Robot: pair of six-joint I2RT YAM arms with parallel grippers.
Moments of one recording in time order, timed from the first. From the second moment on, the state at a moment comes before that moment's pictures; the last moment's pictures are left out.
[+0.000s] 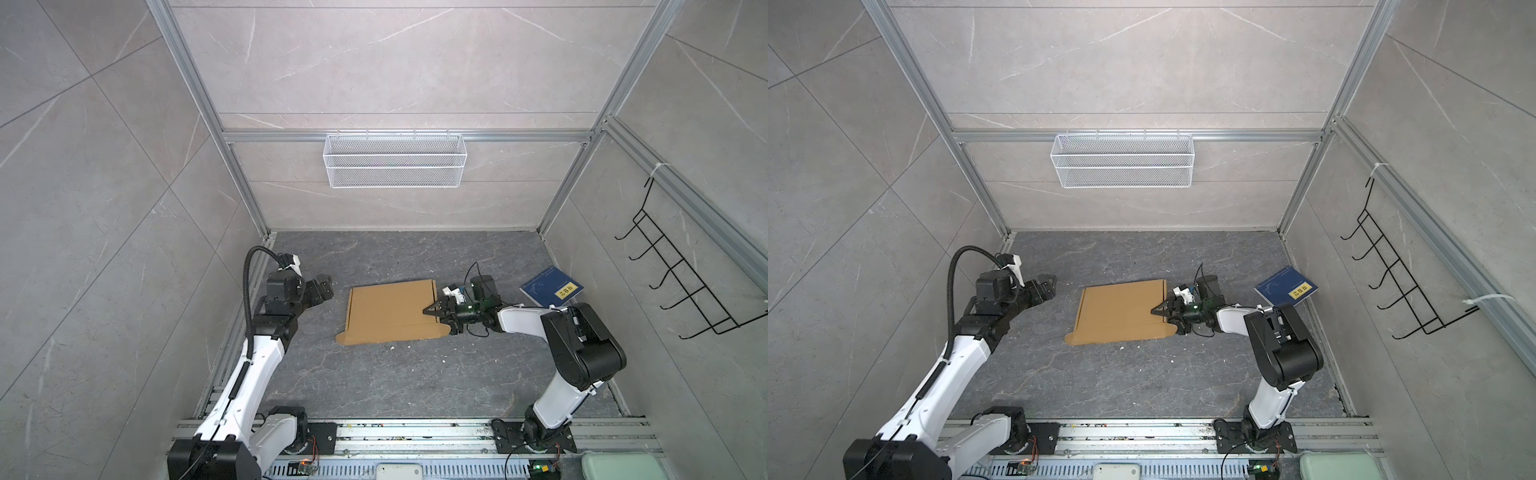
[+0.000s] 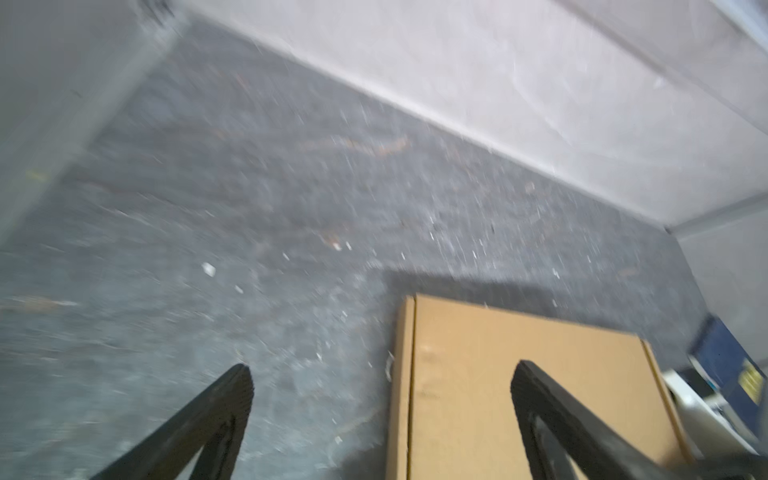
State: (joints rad) left arm -0.08 1.01 0.80 -0.32 0.08 -0.37; right arm 0.30 1.74 0.77 0.18 -1.01 0.98
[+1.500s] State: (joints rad) left arm -0.97 1.16 0.73 -0.30 -0.36 0.67; right arm 0.30 1.63 0.72 0.25 -1.06 1.34
